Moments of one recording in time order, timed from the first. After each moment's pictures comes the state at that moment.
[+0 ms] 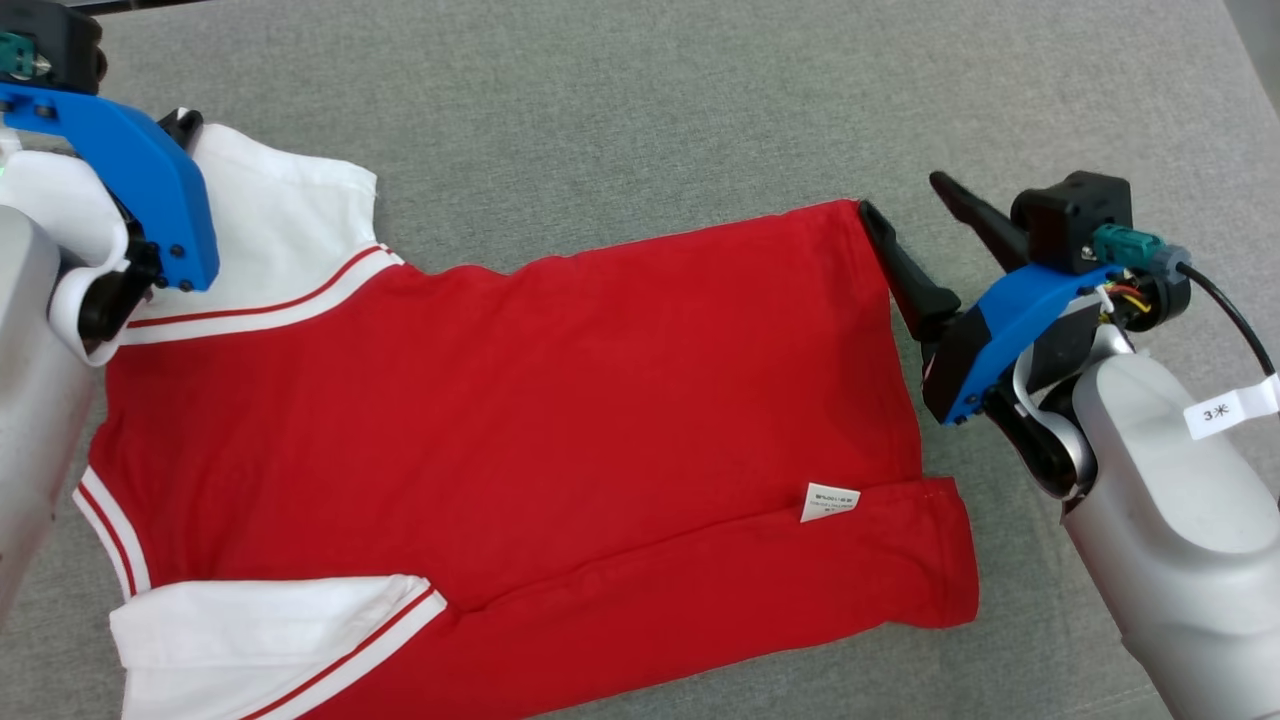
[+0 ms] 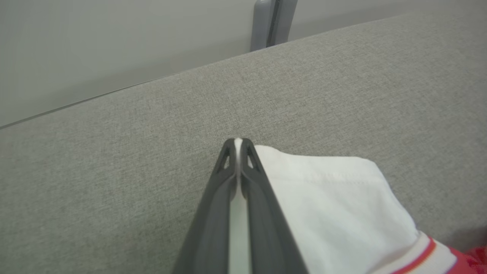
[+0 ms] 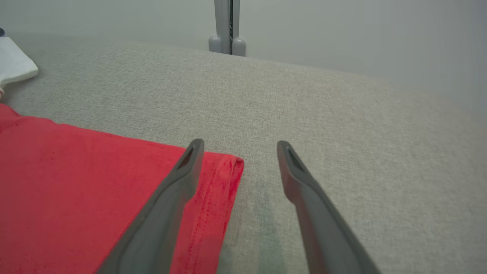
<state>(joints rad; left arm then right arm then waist) -1.09 0.52 -0.79 0.88 -0.83 -0.13 0.29 -0.72 -0.27 0.37 0.50 0.39 0.13 0.04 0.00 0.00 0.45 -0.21</state>
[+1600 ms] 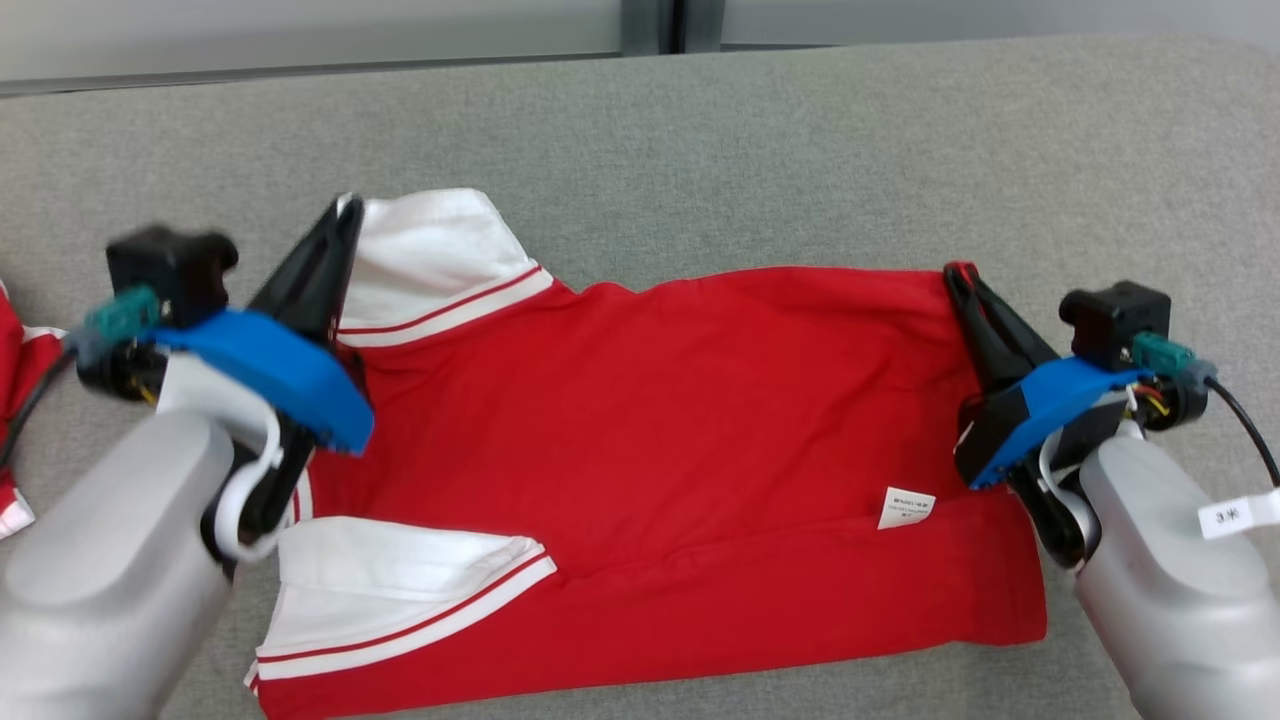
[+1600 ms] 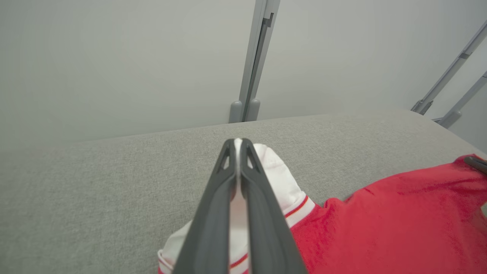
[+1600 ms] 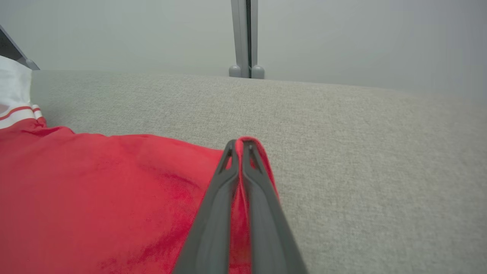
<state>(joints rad) -0.76 0.55 -0.84 0.44 -0.98 -0.01 -0.18 -0.67 -0.27 0.39 0.75 0.46 0.13 -0.24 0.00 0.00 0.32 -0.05</state>
